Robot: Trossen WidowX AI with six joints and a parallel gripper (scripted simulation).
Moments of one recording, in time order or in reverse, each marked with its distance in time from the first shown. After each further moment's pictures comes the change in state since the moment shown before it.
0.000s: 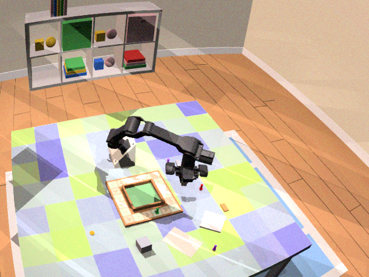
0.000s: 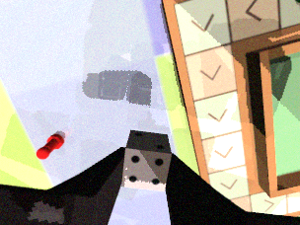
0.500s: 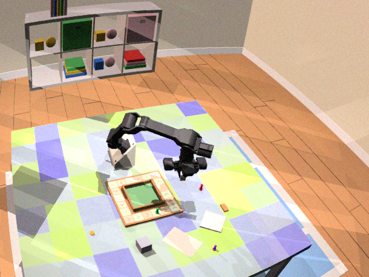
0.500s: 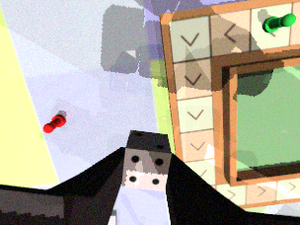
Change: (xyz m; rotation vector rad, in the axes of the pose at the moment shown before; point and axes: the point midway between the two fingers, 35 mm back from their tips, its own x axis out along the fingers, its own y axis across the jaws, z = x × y) arm -0.041 -0.013 0.007 -0.120 0.004 0.011
